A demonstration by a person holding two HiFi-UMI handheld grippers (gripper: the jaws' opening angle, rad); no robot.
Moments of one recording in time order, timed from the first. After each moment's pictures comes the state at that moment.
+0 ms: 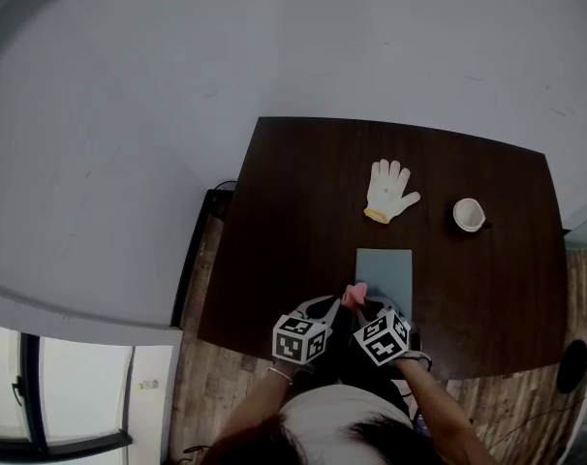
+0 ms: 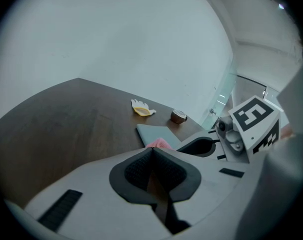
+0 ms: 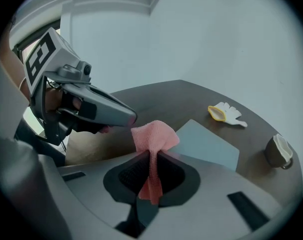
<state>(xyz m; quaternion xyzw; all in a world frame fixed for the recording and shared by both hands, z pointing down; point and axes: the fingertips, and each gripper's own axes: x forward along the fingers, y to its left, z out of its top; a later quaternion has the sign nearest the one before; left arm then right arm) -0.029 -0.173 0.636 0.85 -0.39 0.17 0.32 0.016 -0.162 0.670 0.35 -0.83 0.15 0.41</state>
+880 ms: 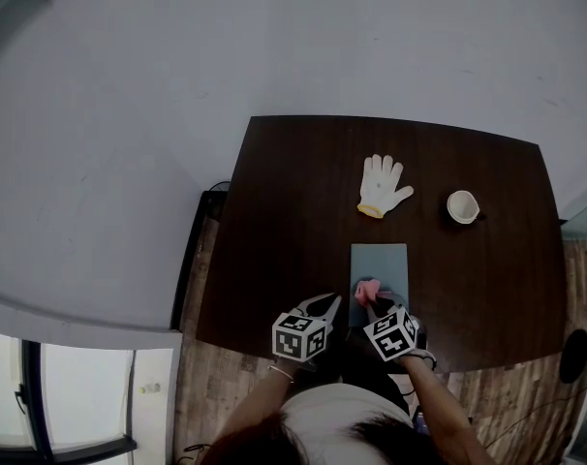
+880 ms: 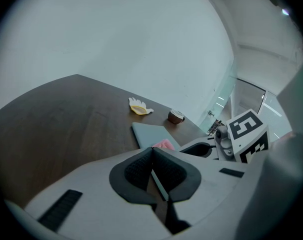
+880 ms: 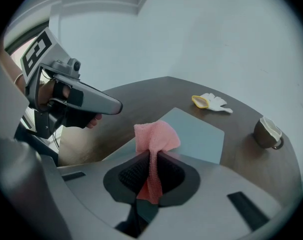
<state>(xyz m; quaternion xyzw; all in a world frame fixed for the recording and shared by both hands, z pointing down) -0.018 -0.168 0.636 0.85 -0.38 0.16 0.34 0.054 -0.158 0.683 0.40 -0.80 0.18 0.40</state>
